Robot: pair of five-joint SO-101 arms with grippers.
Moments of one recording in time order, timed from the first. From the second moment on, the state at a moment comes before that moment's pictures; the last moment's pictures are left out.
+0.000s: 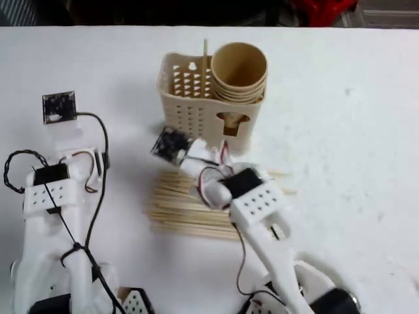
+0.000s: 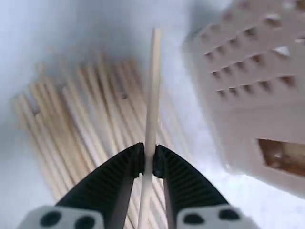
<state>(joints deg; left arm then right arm) -20.6 -31.0 52.9 47.4 -2.1 -33.8 -30.8 44.8 50.1 31.9</state>
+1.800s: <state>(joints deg) -20.6 -31.0 52.9 47.3 -2.1 -33.1 -17.3 9.4 36.3 20.5</state>
